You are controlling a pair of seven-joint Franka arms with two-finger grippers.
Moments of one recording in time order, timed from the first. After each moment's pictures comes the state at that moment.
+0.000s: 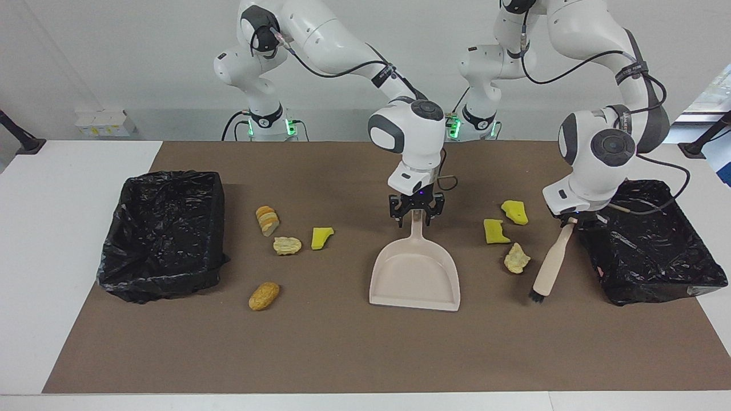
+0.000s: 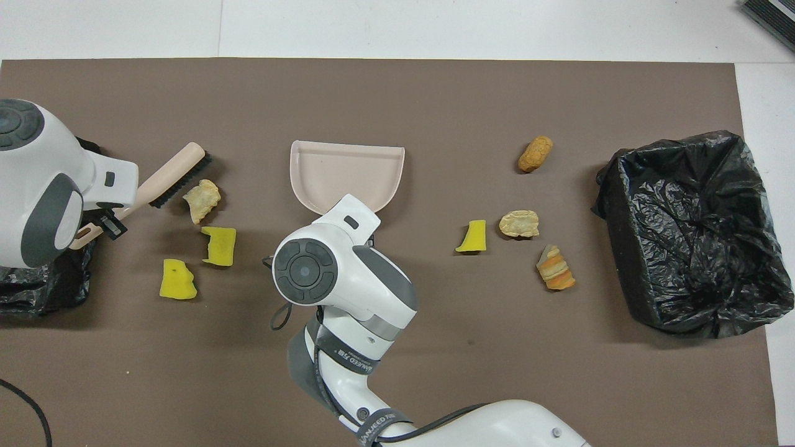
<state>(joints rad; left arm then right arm) -0.03 0.22 0.01 -1.87 0.31 1.94 0.69 0.74 0.56 0.03 -1.52 -0.20 2.23 0.83</state>
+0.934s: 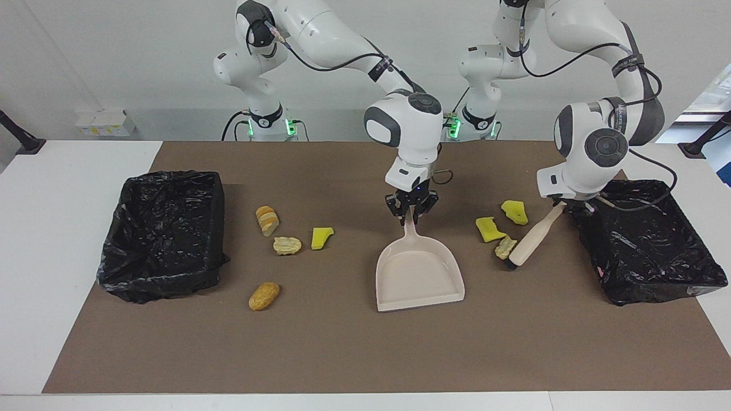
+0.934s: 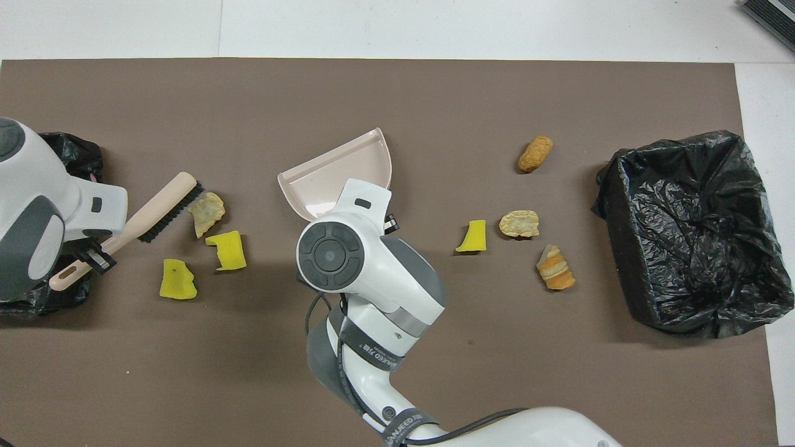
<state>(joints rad) -0.03 0.06 0.00 -1.96 0.29 1.77 0.58 0.69 0.47 0.02 -1.57 -0.20 2.15 0.33</state>
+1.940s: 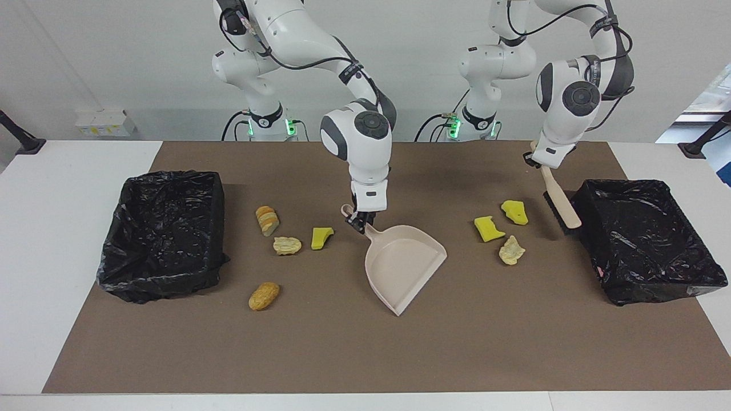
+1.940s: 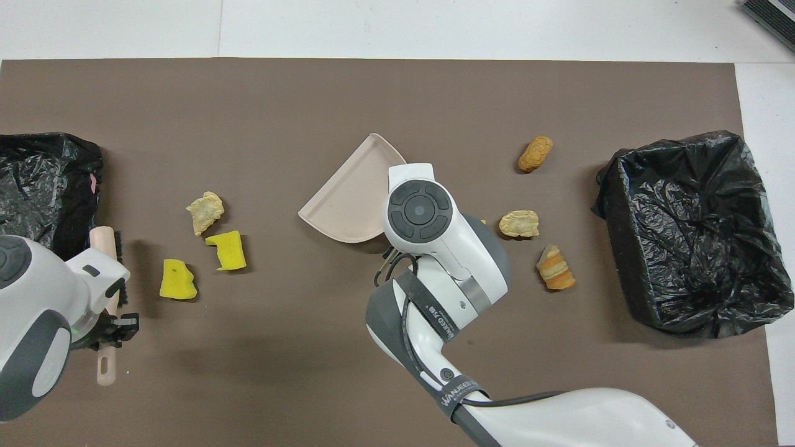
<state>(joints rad) -0.03 -0.27 -0.02 -2.40 0.21 1.80 -0.32 0.56 0.40 0.02 -1.72 -0.09 2.15 -0.22</state>
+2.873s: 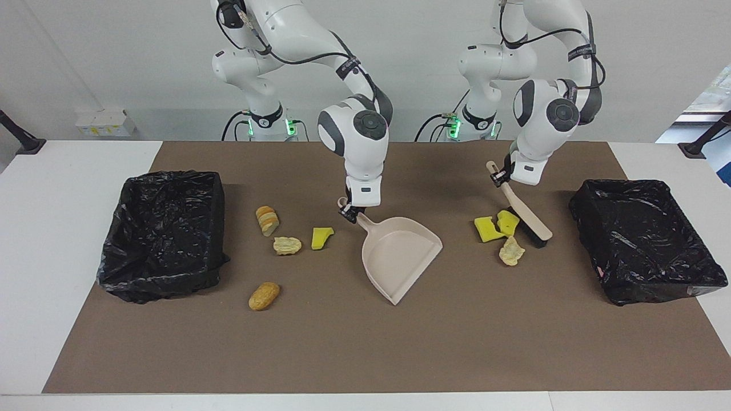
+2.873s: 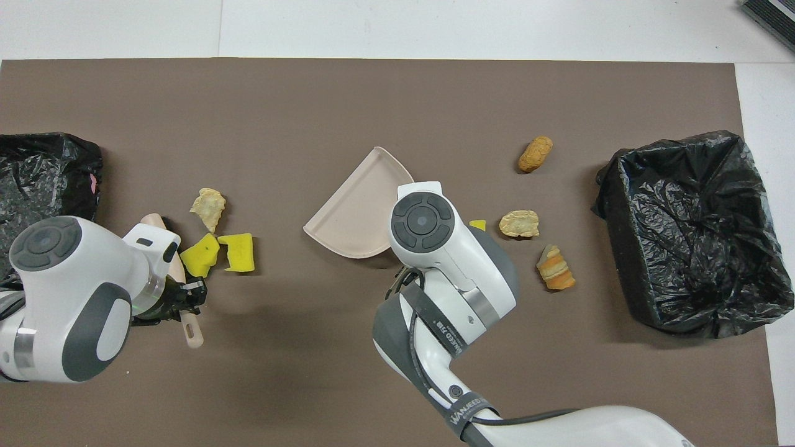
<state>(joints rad) -0.14 -0.09 -0.02 -2.33 -0.03 2.00 -0.52 0.56 0.34 0.03 -1.79 -0.09 2.04 -0.22</state>
